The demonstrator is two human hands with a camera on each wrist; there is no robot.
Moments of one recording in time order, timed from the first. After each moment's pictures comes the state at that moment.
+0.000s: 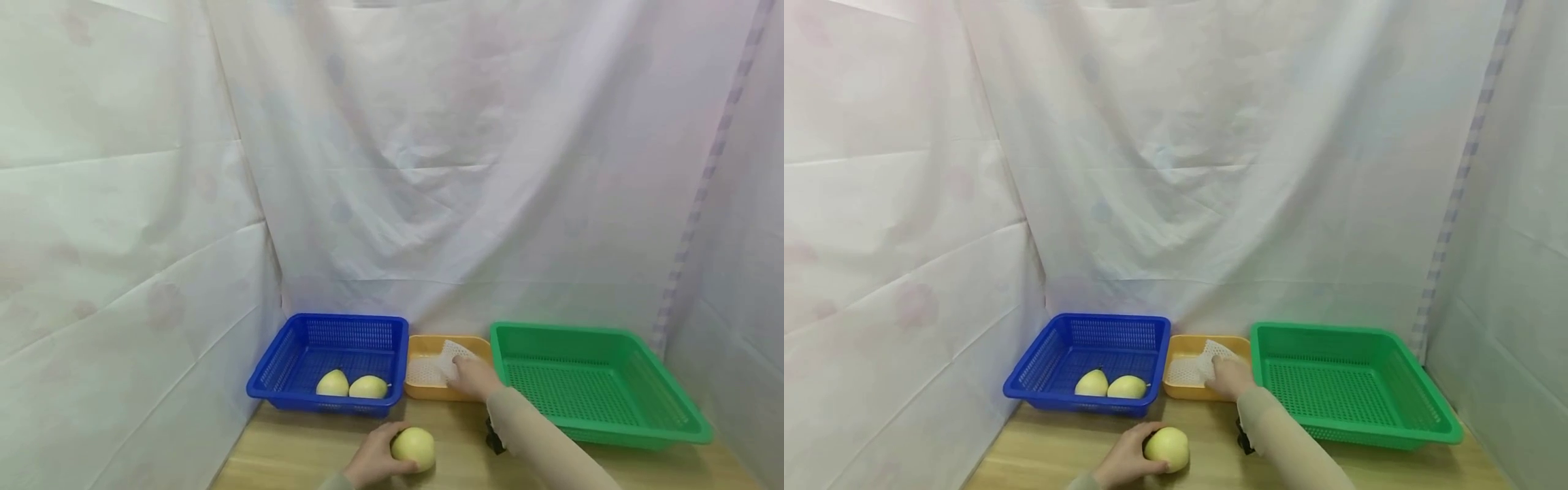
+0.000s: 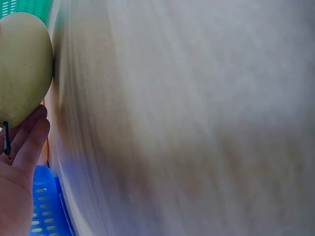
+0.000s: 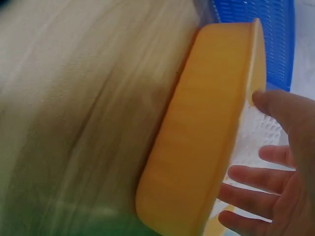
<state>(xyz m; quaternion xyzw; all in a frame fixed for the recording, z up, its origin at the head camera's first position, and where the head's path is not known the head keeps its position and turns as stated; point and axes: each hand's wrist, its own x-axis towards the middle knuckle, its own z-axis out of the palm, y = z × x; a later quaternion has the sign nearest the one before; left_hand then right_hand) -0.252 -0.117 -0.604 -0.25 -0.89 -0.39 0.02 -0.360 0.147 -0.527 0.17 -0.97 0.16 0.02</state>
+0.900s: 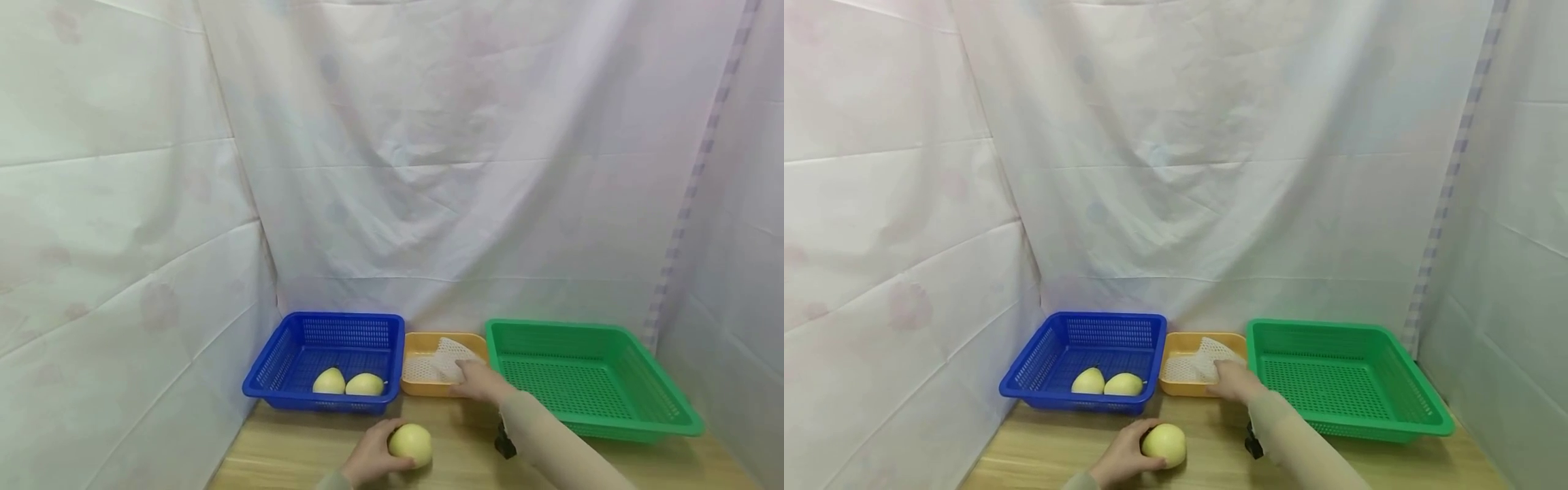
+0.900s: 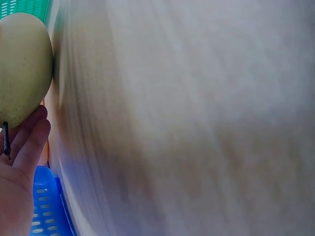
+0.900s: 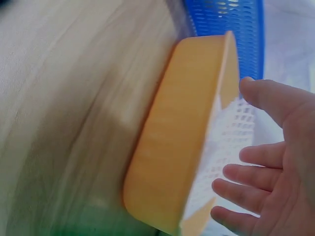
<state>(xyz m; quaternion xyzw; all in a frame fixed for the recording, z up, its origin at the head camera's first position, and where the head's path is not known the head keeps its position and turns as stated) -0.249 -0.115 -0.602 -0.24 -0.89 -0.39 0.02 -0.337 0.160 -0.515 0.16 -0.96 0.22 -0.04</state>
